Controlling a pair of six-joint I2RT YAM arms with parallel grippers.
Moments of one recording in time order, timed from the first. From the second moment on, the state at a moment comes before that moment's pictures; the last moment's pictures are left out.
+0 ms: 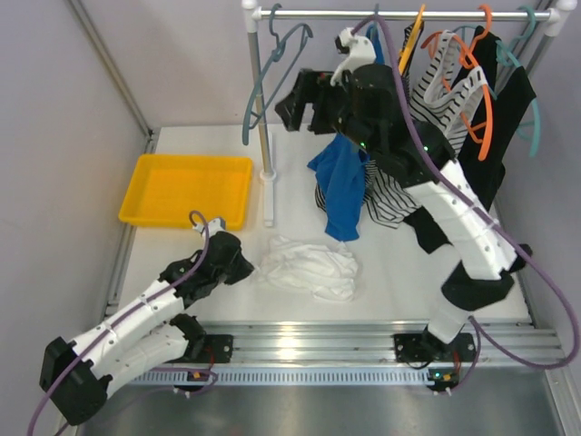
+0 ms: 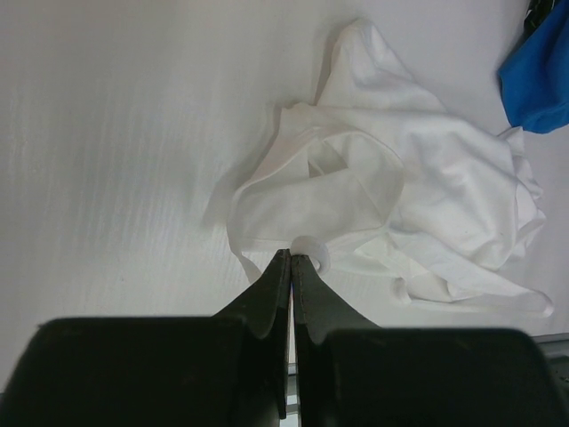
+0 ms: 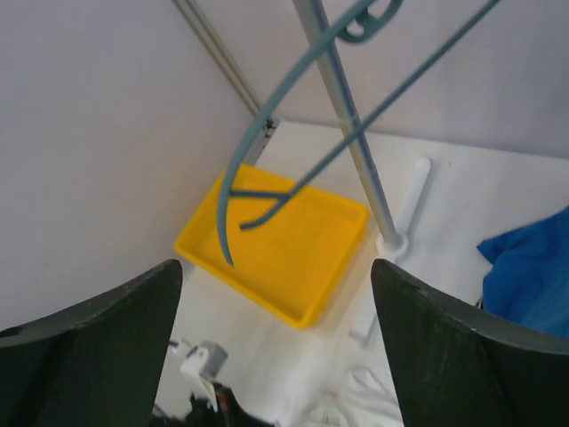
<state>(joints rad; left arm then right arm) -0.68 0.83 0.55 -0.57 -0.22 -1.02 0.85 1.64 2.22 -0.75 0.23 0.45</state>
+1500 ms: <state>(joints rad) -0.68 0.78 0.50 -0.53 -0.18 -0.94 0.94 2.06 2.42 -0.39 0.66 0.32</state>
